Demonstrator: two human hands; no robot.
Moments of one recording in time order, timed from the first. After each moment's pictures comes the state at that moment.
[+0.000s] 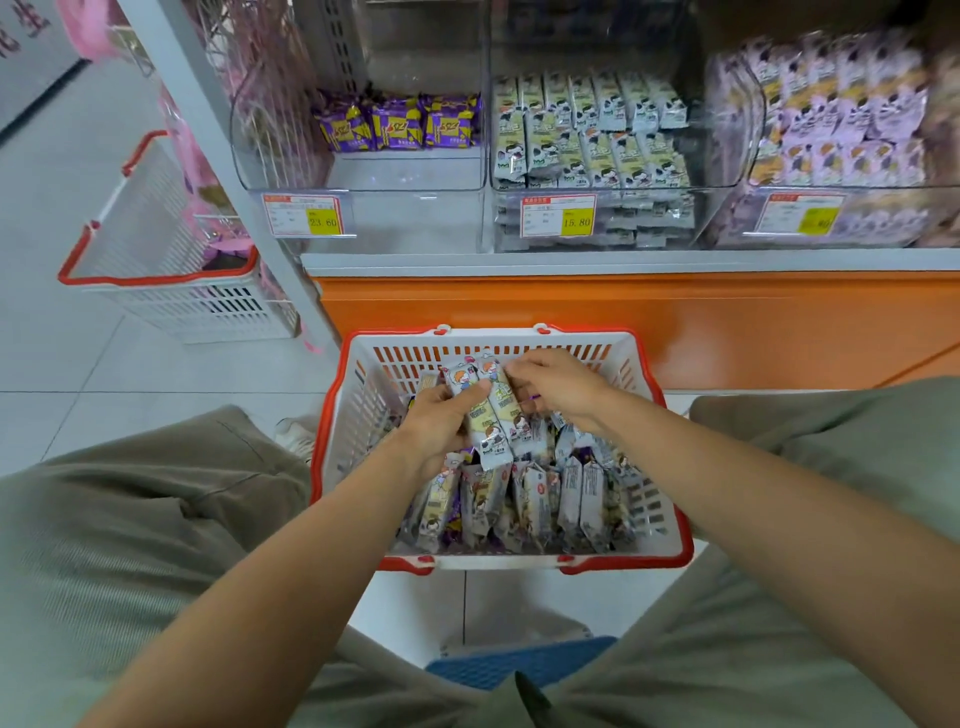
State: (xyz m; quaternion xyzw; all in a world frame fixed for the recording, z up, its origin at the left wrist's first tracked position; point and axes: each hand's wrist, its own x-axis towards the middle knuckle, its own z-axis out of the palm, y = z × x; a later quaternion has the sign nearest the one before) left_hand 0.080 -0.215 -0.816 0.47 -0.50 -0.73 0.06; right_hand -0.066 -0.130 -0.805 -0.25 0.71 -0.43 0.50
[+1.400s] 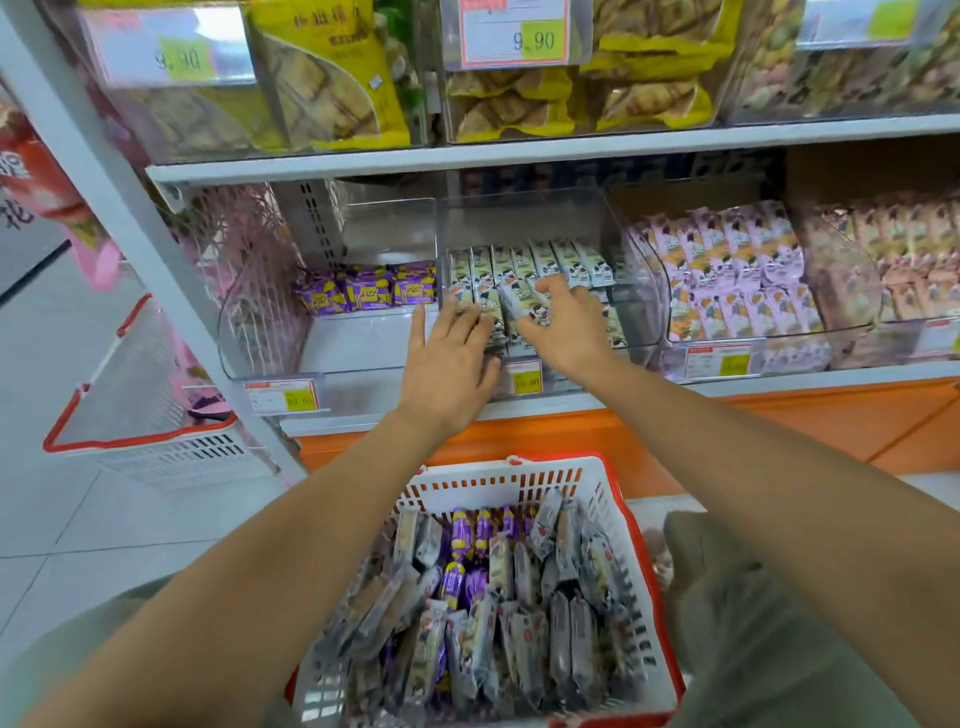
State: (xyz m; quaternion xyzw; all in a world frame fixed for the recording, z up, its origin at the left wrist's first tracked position) left_hand -0.045 -0.282 -0.669 0.21 -0.97 0.03 0.11; right_hand -0.191 -0.196 -0.667 -0.36 0.88 -0.31 0.03
